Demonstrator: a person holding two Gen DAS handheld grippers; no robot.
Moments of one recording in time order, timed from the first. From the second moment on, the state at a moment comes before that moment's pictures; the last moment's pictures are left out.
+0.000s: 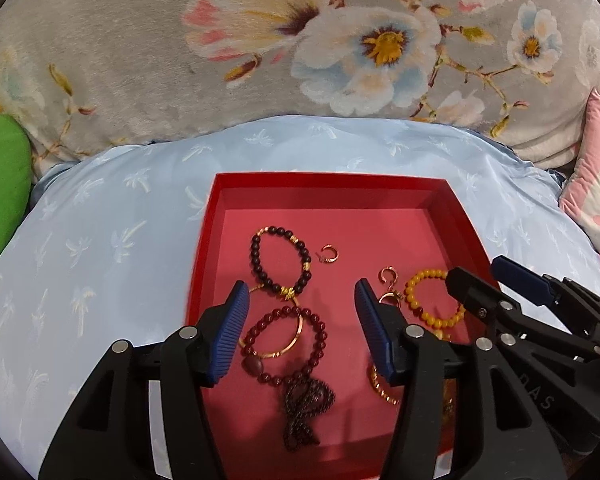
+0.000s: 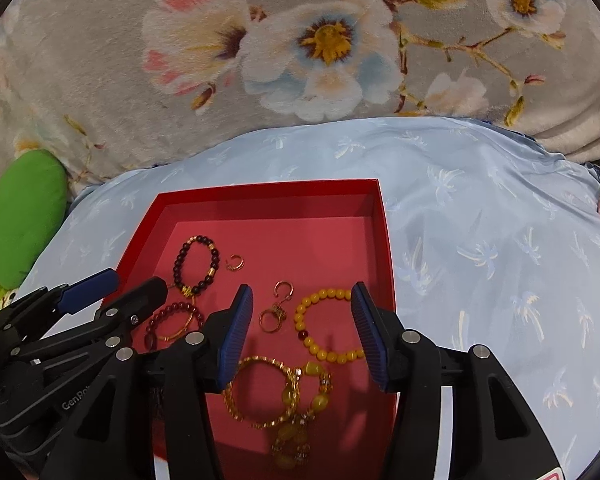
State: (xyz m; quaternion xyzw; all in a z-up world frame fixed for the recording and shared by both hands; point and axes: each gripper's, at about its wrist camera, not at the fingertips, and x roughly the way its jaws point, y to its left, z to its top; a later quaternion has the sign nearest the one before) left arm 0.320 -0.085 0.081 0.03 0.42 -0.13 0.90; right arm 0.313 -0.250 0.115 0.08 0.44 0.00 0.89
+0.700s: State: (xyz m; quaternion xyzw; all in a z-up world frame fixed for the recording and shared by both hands) left arm 0.222 -0.061 0.083 0.06 0.40 -0.07 0.91; right arm 0.204 -0.234 0.125 0.08 0.45 -0.03 0.89
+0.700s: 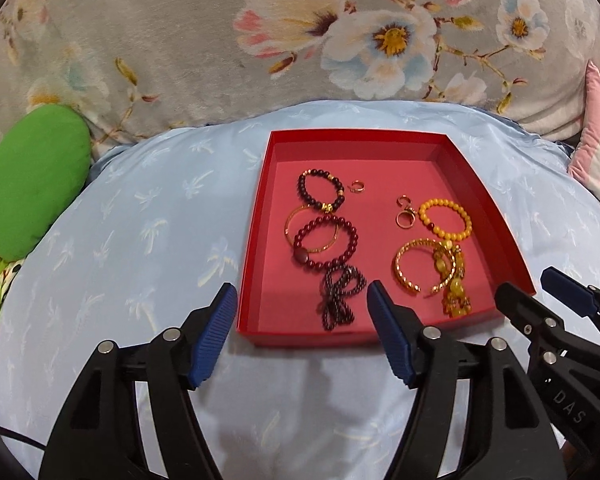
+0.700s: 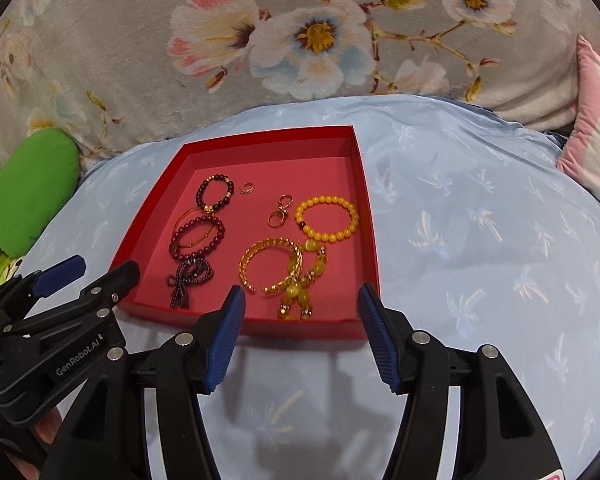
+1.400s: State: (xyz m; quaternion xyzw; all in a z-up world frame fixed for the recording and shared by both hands) left arm 0.187 -0.058 0.077 0.06 0.41 -0.06 0.91; right arm 0.173 -0.225 0.135 0.05 0.43 -0.06 0.90
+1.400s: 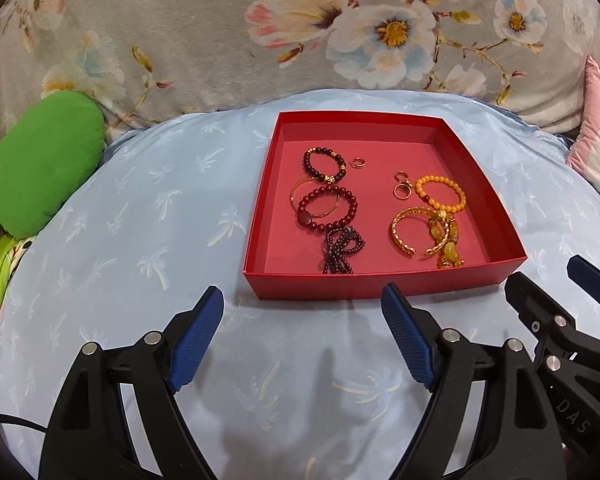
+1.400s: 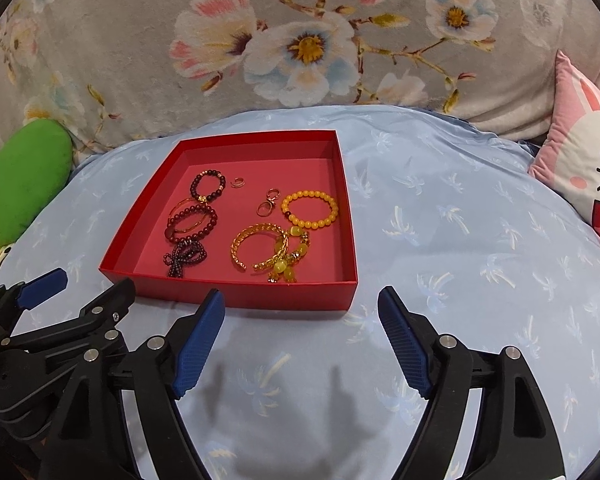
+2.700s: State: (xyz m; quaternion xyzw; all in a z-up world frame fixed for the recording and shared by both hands) left arm 0.182 -0.049 0.071 0.06 0.42 -0.03 0.91; right arm 0.161 -0.227 0.124 0.05 0.44 -0.07 0.89
